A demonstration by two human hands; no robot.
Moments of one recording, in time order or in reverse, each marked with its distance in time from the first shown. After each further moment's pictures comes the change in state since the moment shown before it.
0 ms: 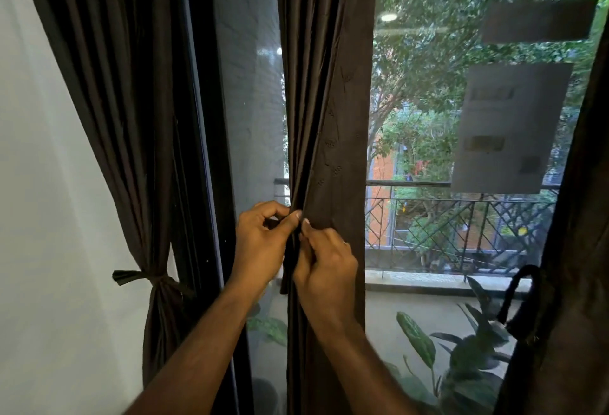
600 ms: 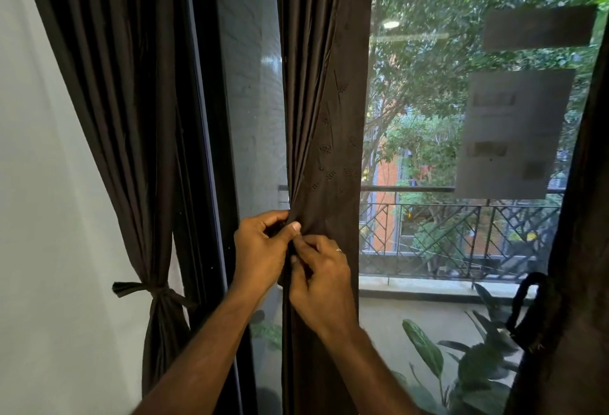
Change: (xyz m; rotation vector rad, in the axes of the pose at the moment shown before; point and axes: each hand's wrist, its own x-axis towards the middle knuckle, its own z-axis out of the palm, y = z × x) left_hand 0.002 0.001 -0.004 0.026 0.022 -0.060; right_hand 0.001 0.007 0.000 0.069 -0.211 -0.023
